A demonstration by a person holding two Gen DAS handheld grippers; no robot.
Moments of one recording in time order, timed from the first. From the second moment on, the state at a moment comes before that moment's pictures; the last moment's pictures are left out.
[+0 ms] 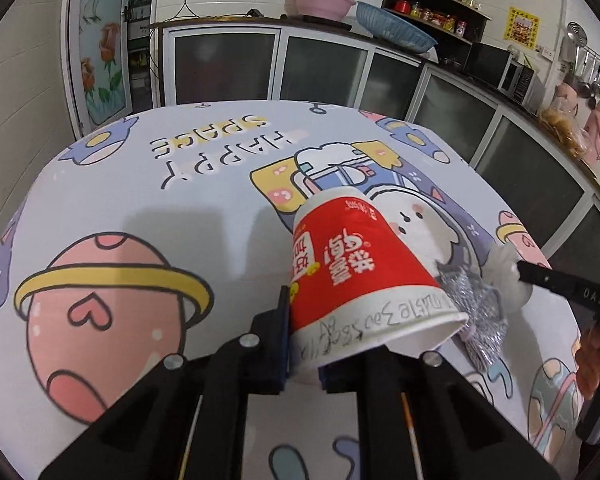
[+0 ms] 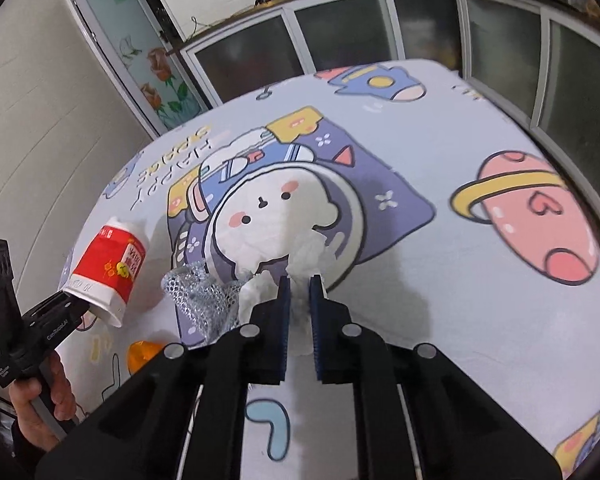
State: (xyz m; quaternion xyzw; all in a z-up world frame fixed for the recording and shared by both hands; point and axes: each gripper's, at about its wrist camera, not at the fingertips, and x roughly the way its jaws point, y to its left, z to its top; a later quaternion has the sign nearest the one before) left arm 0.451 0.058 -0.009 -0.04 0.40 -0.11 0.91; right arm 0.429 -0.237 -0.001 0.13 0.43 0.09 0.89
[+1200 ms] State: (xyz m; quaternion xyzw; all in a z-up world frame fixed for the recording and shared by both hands) left arm 0.222 -0.053 0.003 -0.02 0.37 -0.32 0.87; right arm 0.114 -0.366 0.035 0.17 0.36 0.01 0.92
